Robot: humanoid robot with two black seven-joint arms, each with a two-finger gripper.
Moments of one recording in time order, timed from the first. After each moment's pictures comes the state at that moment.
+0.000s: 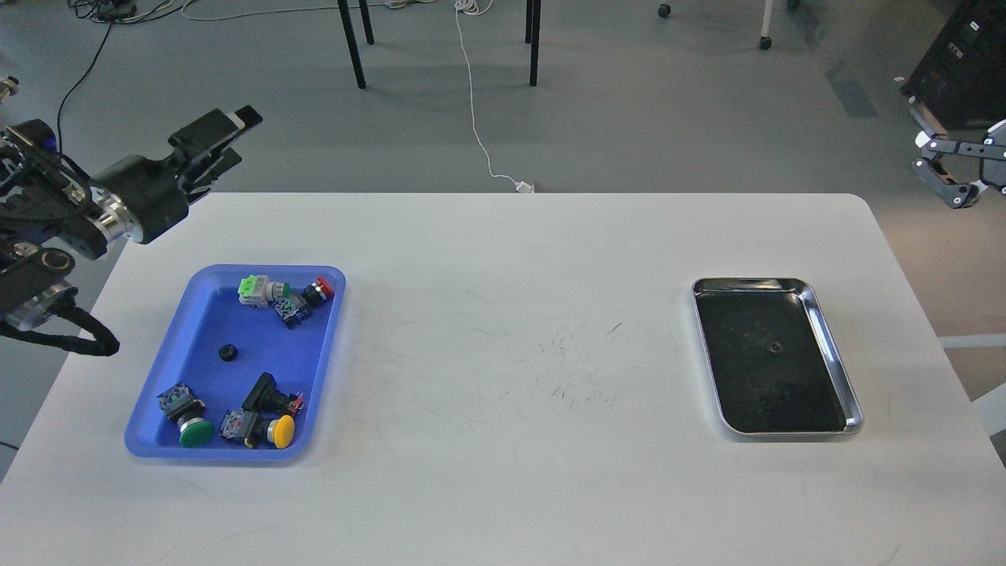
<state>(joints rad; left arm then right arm) -0.87 0.70 -0.43 -0.94 0.55 -0.22 -0.43 0.62 -1.14 0.62 1.28 0.06 0.49 0.49</state>
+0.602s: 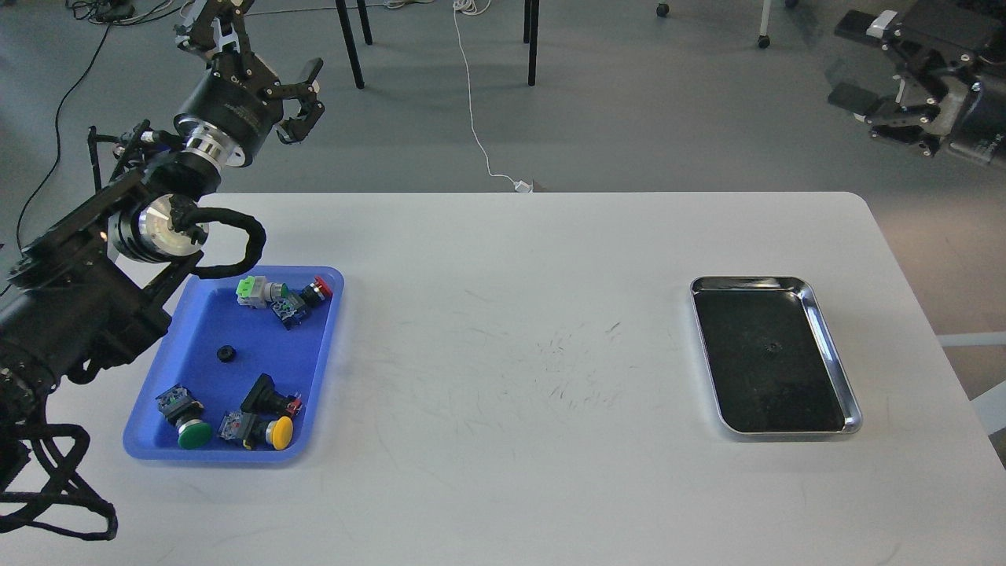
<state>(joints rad) -0.89 0.33 -0.73 -0.73 -0.04 -0.30 -0.31 1.20 -0.98 0.13 1.13 -0.63 0.49 0.44</state>
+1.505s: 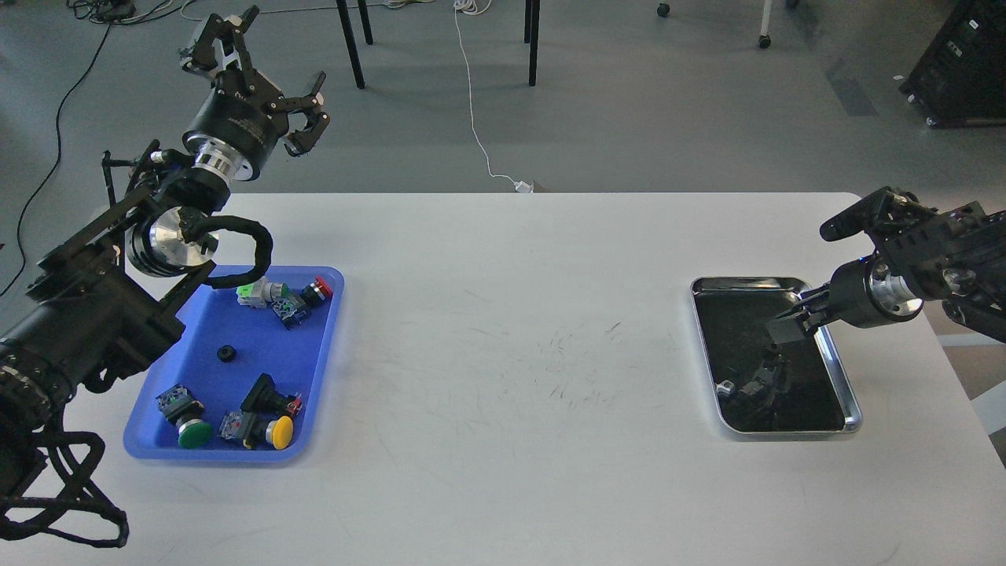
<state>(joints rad) -0.86 0.33 -0.74 -0.73 -0.09 -0.31 -0.32 1.27 -0.64 -0.54 0.86 -1.48 0.30 0.43</state>
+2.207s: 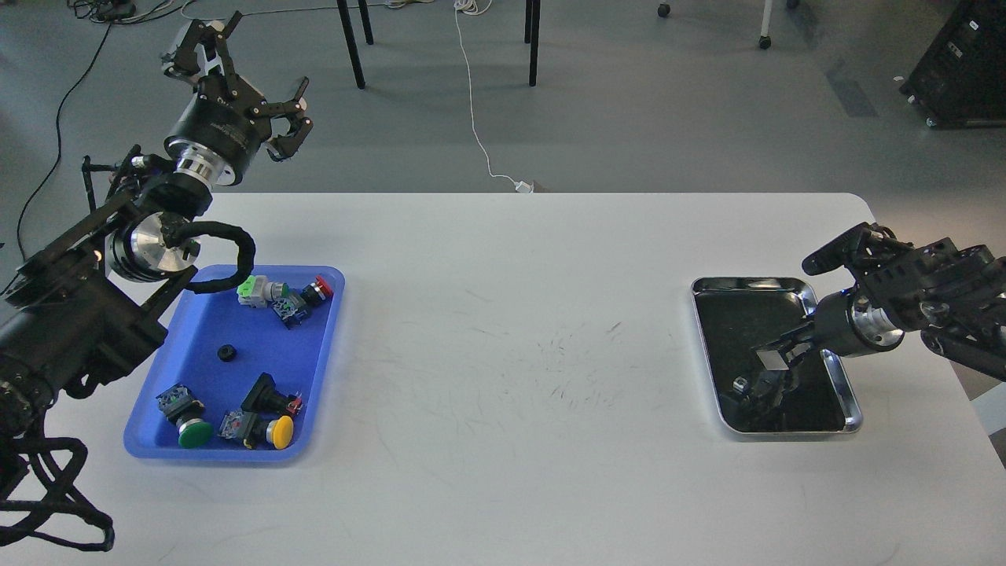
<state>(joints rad) -0.85 0.37 -0.74 -0.73 -0.09 -0.32 -0.32 1.21 -0.60 -0.54 0.84 -1.48 0.29 0.43</state>
